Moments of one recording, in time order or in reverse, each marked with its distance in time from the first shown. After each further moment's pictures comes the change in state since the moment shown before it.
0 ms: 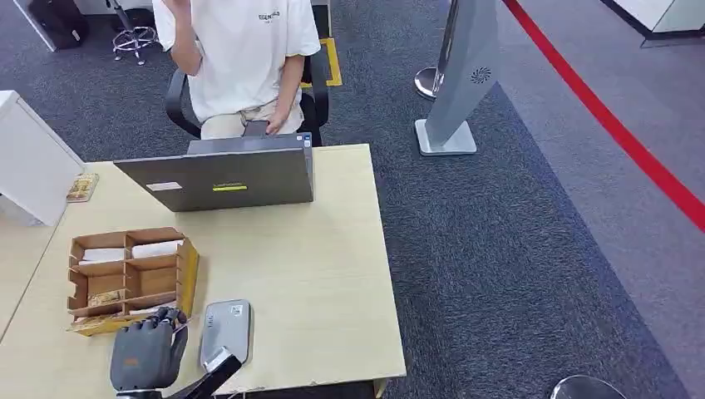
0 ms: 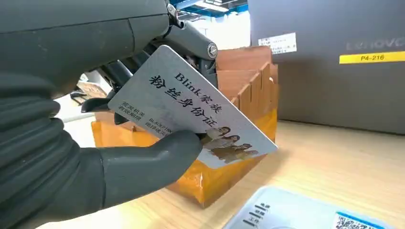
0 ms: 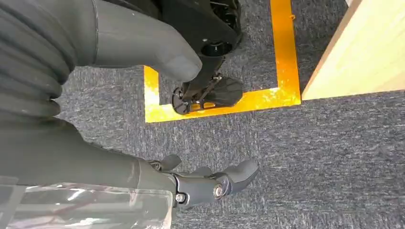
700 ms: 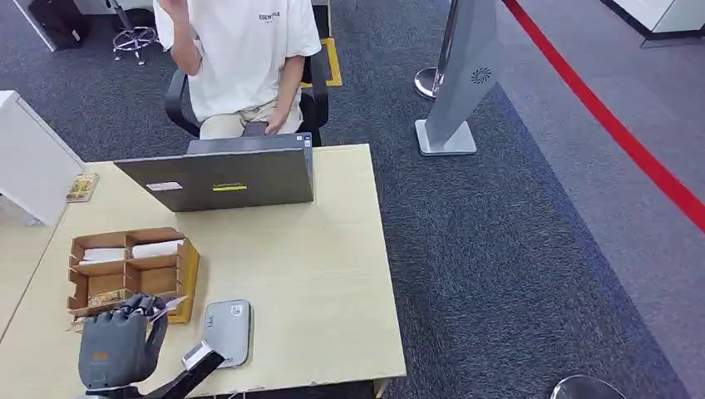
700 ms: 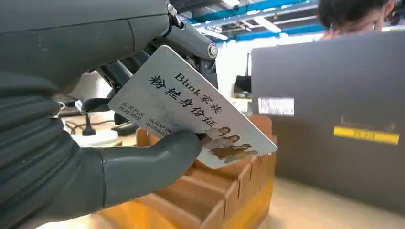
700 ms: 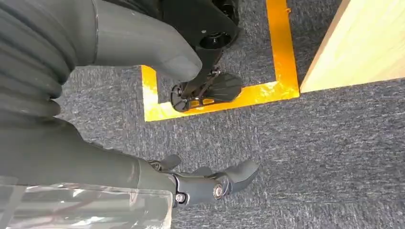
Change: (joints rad) left arm 0.021 0.034 0.000 -0.125 0.028 -0.022 0.005; right arm 0.011 -0.005 0.000 0.000 -0.017 -0.003 -0.004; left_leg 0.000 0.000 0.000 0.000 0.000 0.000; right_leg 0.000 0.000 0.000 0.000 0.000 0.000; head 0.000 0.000
